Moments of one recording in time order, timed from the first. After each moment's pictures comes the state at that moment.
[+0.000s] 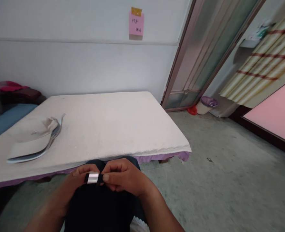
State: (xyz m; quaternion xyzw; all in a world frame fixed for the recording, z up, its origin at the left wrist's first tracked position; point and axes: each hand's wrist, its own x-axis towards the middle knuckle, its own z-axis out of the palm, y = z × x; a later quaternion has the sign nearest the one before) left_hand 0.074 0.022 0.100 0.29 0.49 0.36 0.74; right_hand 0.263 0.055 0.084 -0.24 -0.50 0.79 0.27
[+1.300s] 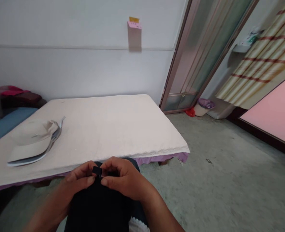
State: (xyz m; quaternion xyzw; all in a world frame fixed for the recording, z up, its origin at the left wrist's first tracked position) left_hand 0.078 0.012 0.111 0.31 0.44 0.41 0.74; right_hand 0.265 0.047 0.101 -0.27 -0.62 0.65 0.34
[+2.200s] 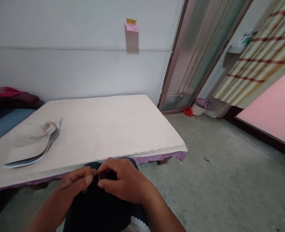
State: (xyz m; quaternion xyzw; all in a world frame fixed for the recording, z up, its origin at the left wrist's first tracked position) left_hand 0.080 0.003 0.111 0.42 0.50 0.39 0.65; right_hand 0.269 0.038 0.122 -0.34 -0.72 0.52 0.30
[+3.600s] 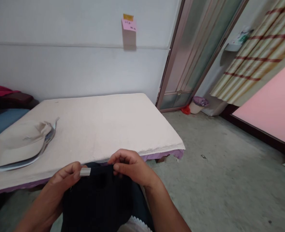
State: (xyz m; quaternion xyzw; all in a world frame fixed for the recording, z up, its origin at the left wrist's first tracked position) left_hand 0.073 0.007 0.114 0.29 0.46 0.47 0.70; right_hand 0.295 0.063 0.089 -0.29 -0.54 0.71 0.36
